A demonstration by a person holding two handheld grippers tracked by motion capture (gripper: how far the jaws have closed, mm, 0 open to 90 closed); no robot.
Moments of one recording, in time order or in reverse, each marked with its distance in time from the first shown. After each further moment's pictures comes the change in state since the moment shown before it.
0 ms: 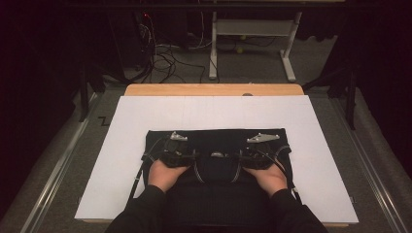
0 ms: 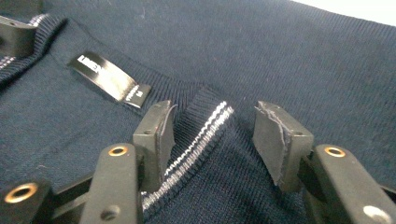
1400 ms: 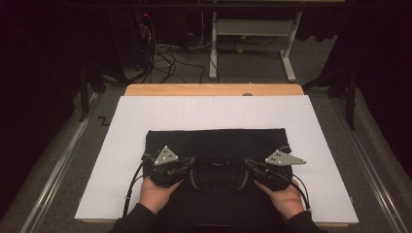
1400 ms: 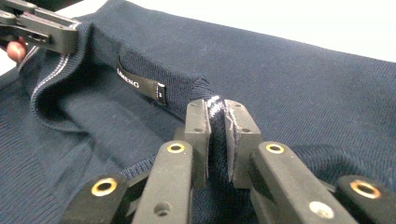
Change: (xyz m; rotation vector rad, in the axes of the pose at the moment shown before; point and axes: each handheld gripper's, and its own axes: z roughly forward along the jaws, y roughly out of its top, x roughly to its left) left arm -0.032 -0.047 -0.055 -0.236 -0.084 0.122; right arm 0.012 -0.044 -0.063 -0.244 0.126 -0.077
